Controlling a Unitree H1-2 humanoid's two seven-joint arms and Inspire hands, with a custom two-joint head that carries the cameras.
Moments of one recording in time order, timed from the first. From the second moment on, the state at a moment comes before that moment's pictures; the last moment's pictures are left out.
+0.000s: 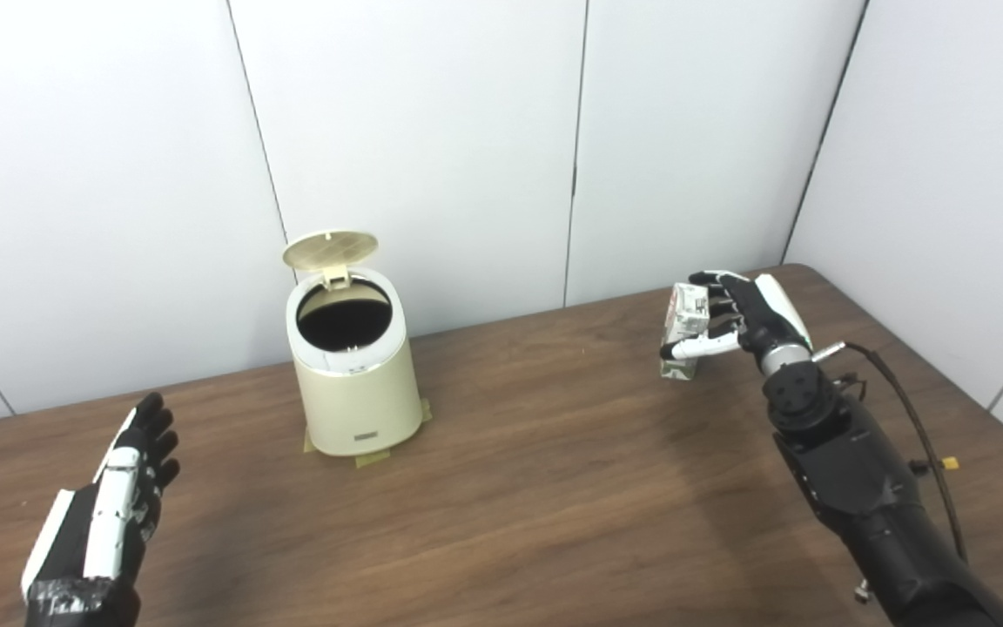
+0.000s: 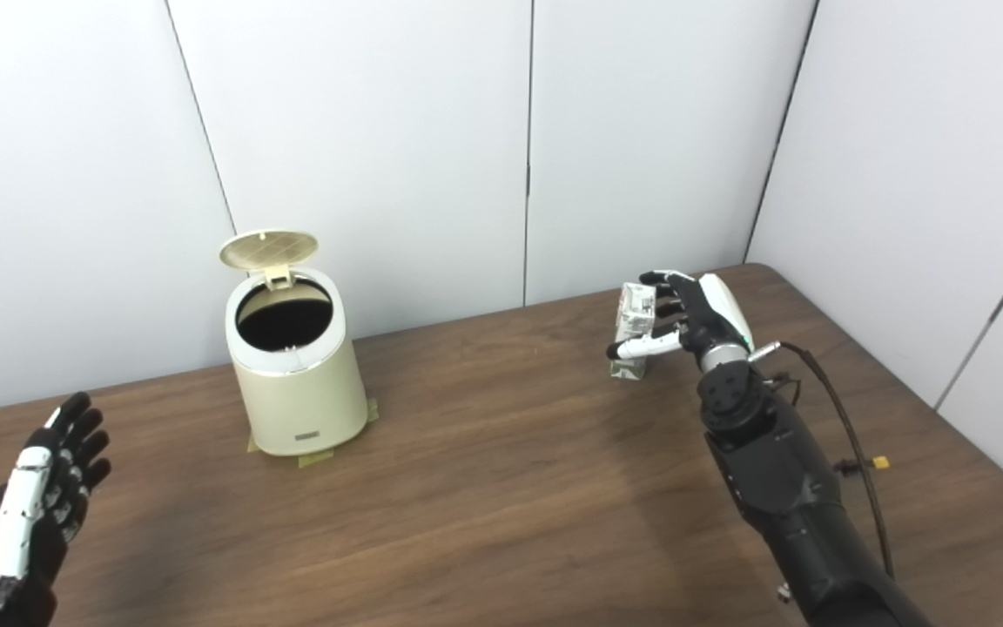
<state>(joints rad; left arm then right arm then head) -0.13 0.16 0.06 -0.41 -0.12 0.47 -0.11 -0.48 -0.49 -0.07 0.42 -0.30 0.30 -0.12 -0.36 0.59</state>
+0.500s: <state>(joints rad) -0.13 0.17 0.05 -0.41 -0.12 0.47 -0.09 -0.47 -0.49 -0.08 0.50 -0.30 0.16 -0.22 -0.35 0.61</state>
